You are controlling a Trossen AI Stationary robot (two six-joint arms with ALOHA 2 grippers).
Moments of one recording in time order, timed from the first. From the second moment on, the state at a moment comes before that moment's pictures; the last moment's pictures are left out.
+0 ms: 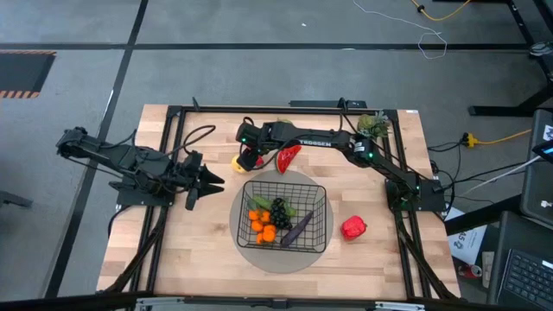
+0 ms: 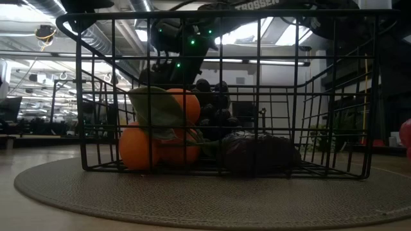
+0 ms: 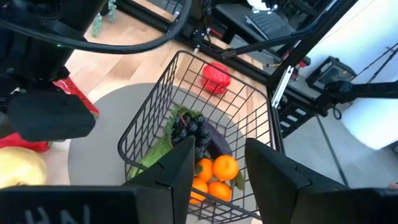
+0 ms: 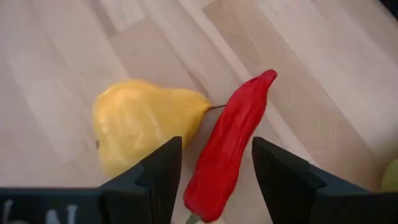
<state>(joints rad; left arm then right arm) -0.32 0.64 0.67 -0.28 -0.28 -0.59 -0.19 2.45 2.27 -0.86 0.16 0.39</state>
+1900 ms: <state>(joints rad) -0.32 0.63 0.67 -0.33 -0.28 -0.57 -0.14 2.23 2.33 -1.08 0.06 0.30</state>
